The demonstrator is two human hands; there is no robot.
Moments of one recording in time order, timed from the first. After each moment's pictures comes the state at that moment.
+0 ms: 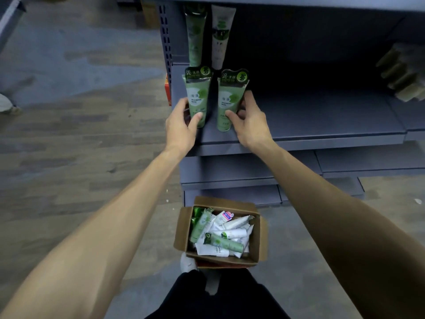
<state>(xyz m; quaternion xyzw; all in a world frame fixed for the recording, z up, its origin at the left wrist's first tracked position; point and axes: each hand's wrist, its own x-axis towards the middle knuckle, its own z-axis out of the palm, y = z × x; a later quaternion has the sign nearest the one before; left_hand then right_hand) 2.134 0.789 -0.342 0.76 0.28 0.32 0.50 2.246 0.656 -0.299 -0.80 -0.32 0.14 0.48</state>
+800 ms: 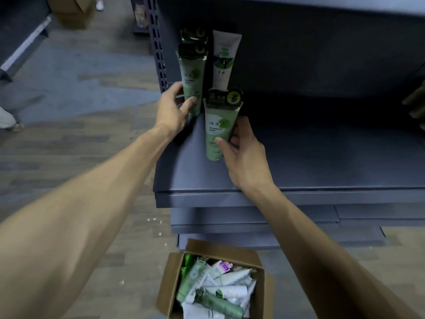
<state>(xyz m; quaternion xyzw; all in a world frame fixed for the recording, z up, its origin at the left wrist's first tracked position) 2.254 0.905 -0.353 0.77 0.26 0.35 0.47 2.275 0.691 -0.315 -0.77 -0.36 0.13 0.51</state>
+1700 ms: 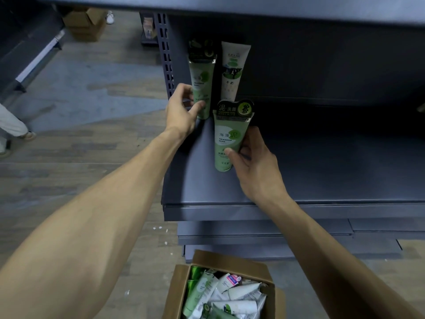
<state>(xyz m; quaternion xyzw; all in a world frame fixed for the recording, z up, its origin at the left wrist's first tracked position) 2.269 0.916 -0.350 0.74 0.29 0.38 0.47 2.276 0.690 -0.308 -0.76 -0.35 0.16 0.53</state>
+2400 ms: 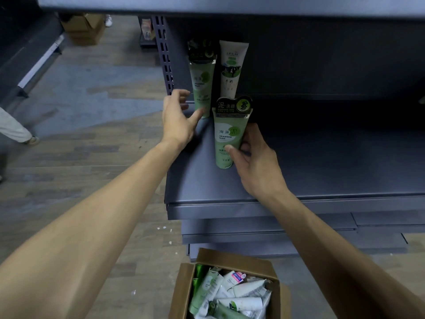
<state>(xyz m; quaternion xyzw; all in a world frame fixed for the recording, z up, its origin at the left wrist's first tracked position) 2.247 0.904 -0.349 0.76 0.33 0.37 0.43 2.279 0.694 -0.315 -0.76 -0.37 0.14 0.52</state>
